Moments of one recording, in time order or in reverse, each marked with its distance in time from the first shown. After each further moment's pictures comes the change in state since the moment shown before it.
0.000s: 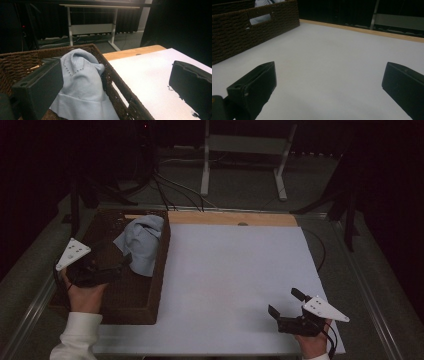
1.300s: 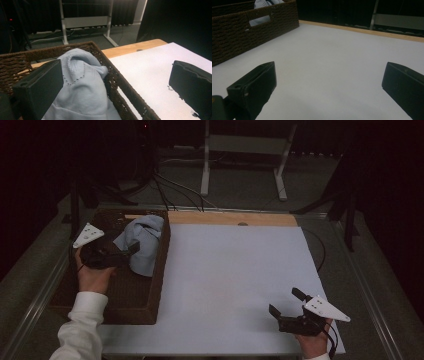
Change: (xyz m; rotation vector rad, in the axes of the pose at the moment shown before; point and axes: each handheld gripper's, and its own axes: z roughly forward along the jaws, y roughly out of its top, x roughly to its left) left arm 0.023 0.006 0.049 0.062 -0.051 0.002; right arm -0.002 0.000 0.000 -0.007 -0.001 0.011
